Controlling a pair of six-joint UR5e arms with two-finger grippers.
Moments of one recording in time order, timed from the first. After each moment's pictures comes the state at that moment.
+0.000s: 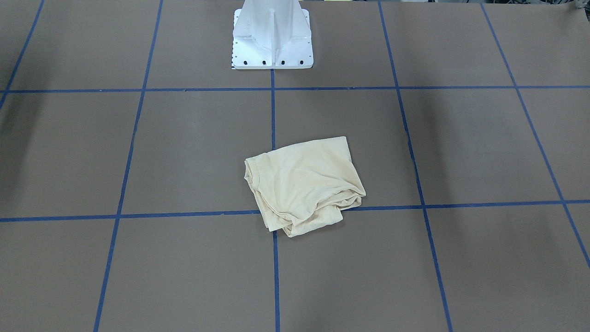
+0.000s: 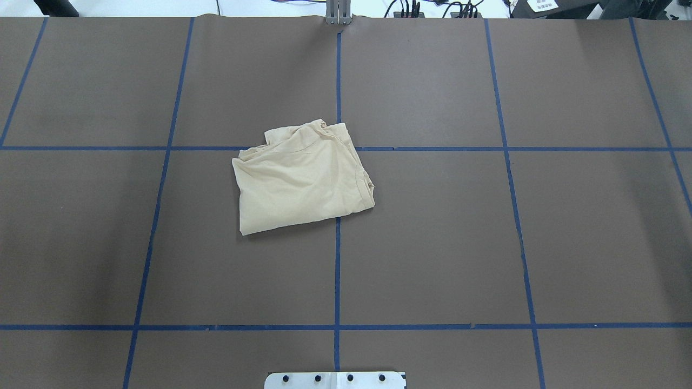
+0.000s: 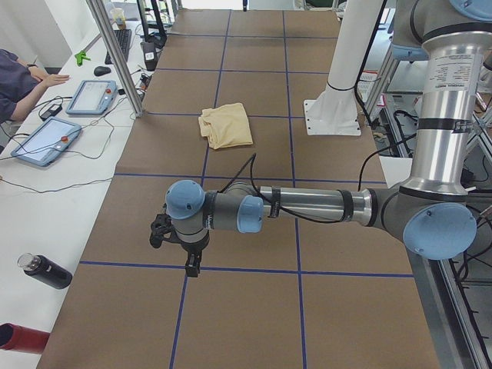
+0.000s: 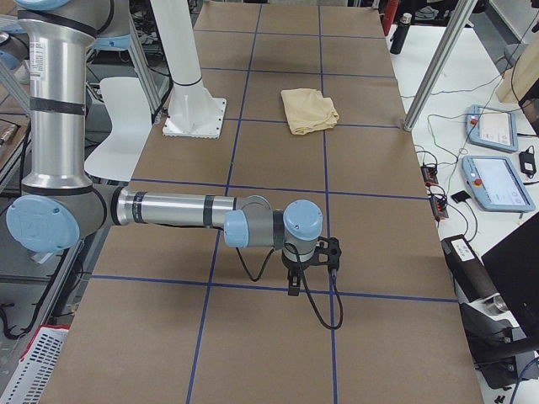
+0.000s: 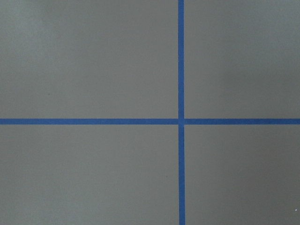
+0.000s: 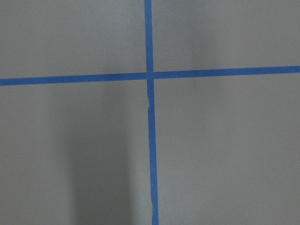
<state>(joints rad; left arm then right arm) -1.59 -1.62 -1.55 -1.61 -2.36 0.02 1.53 -1.66 1.64 -1.50 2.36 0.11</state>
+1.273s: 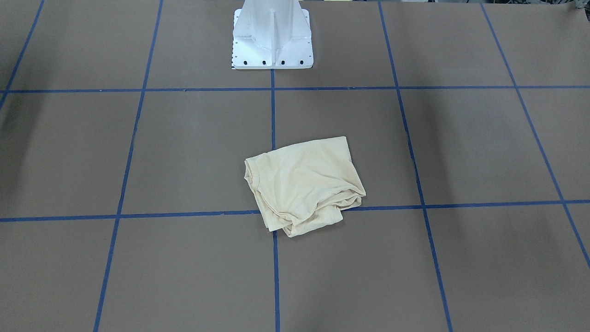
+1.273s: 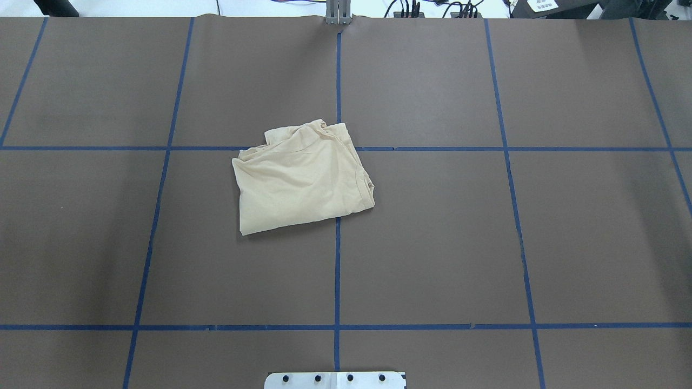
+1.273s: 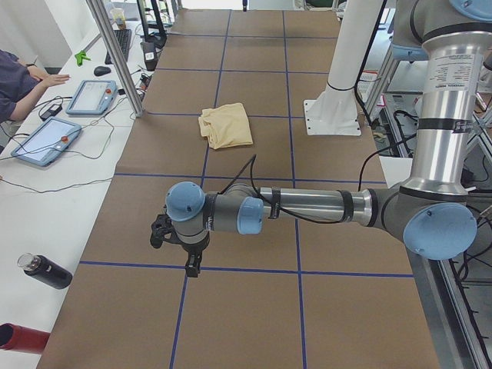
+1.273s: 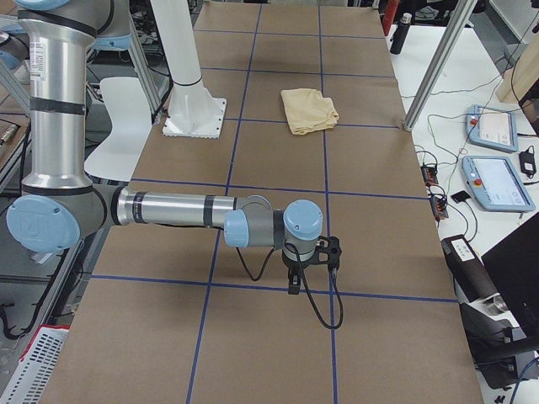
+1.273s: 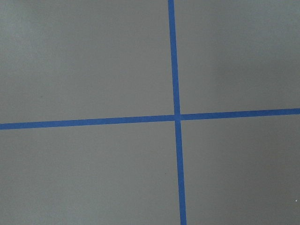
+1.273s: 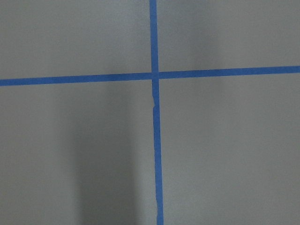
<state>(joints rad) -1.59 -1.62 -1.54 -1.62 -2.37 0.02 1.53 -1.66 1.64 -1.50 2.37 0.11</state>
